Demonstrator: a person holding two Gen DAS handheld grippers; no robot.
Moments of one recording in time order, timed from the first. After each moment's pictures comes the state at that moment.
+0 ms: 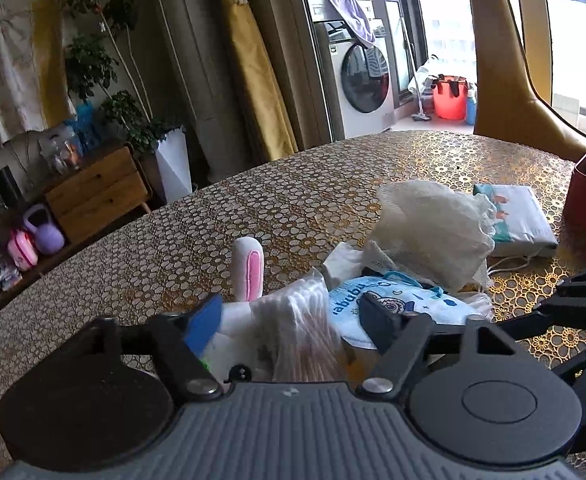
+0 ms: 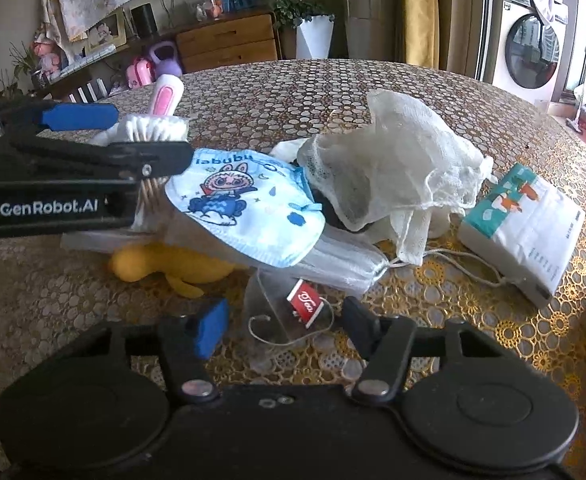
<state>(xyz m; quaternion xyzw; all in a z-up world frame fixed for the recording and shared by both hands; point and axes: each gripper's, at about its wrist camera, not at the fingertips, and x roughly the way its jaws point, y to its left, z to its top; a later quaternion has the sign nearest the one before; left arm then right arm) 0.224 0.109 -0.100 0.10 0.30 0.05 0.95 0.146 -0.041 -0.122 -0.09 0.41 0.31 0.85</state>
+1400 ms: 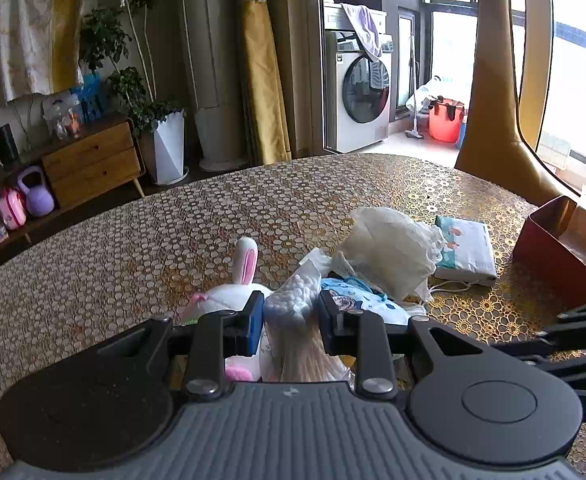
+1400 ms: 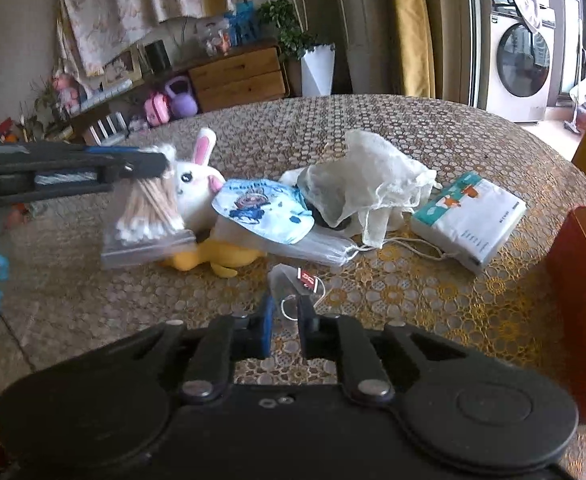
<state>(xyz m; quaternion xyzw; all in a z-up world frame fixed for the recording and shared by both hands) 0.169 0.111 -0.047 0.02 0.31 0.04 0.95 0.099 -0.096 -0.072 -0.05 0.39 0.33 0.86</state>
